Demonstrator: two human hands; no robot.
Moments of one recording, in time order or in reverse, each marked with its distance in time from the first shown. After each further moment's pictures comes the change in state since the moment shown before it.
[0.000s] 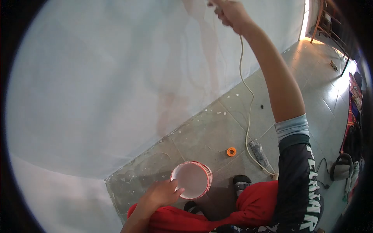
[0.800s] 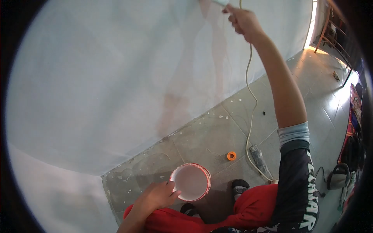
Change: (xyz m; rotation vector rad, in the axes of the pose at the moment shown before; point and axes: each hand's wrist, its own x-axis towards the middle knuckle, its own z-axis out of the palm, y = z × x) left_hand -0.011 -0.002 -0.009 -0.004 -0.043 -0.016; right_hand -0.006 0.013 -0.001 0.051 0.006 0.049
